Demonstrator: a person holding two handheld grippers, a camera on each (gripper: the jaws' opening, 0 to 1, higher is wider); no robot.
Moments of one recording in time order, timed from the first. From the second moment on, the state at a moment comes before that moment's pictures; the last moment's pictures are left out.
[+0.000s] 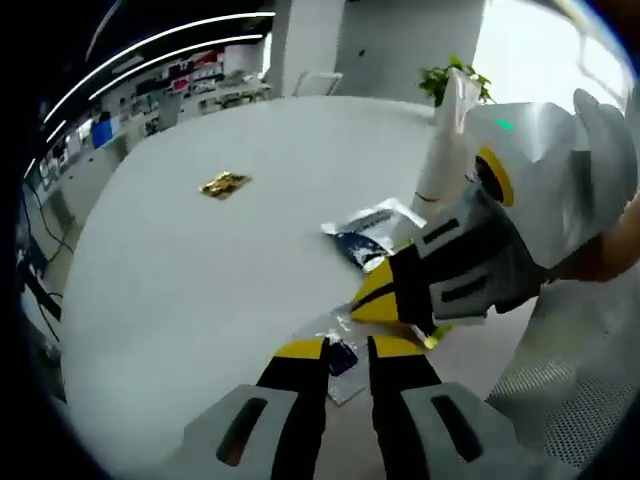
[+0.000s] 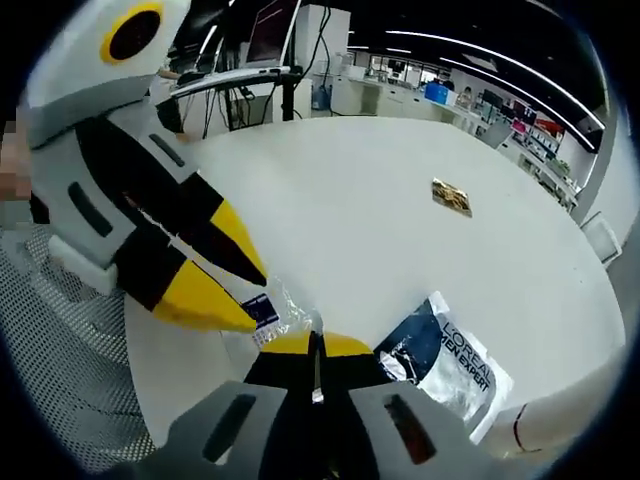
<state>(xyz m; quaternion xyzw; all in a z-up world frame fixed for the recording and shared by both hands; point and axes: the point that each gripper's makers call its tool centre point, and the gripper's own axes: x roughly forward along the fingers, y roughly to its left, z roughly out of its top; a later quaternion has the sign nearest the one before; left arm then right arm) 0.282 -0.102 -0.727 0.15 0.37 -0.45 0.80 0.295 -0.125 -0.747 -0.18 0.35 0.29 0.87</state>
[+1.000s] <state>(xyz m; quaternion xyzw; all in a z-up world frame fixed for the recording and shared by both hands) 0.286 -0.097 -0.742 0.19 0.35 -0.44 0.80 0.275 -0.139 -0.714 -0.12 0.31 0.26 0.91</state>
